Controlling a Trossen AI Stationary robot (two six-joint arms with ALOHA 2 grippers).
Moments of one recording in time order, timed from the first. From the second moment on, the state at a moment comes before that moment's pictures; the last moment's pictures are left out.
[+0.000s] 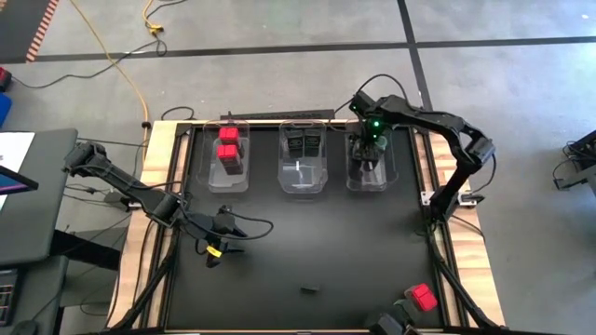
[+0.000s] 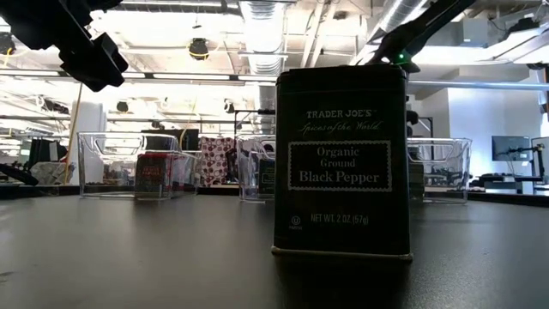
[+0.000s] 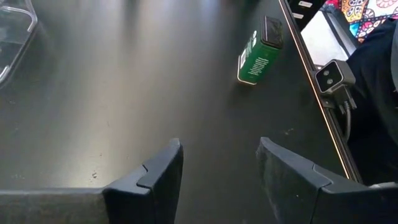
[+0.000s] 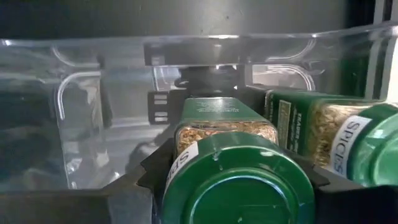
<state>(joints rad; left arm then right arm) -0.49 0.95 0.58 -0.21 -0.22 -0.46 -0.78 1.69 1.26 -0.94 -0.08 -0.72</state>
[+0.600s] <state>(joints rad) -0.49 0.95 0.58 -0.21 -0.22 -0.46 -0.75 1.69 1.26 -0.95 -0.08 -0.79</state>
